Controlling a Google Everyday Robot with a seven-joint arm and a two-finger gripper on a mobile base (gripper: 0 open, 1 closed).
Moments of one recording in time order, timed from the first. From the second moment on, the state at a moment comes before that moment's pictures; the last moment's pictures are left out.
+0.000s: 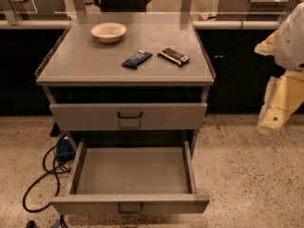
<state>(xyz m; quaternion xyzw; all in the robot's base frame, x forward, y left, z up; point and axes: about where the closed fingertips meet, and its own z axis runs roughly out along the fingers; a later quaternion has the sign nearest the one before) 0.438 -0.216 0.979 -0.60 0.78 -0.04 0.16</state>
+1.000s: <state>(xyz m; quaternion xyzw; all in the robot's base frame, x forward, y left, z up) 0.423 -0.220 0.889 -0.62 0.74 0.04 0.25</state>
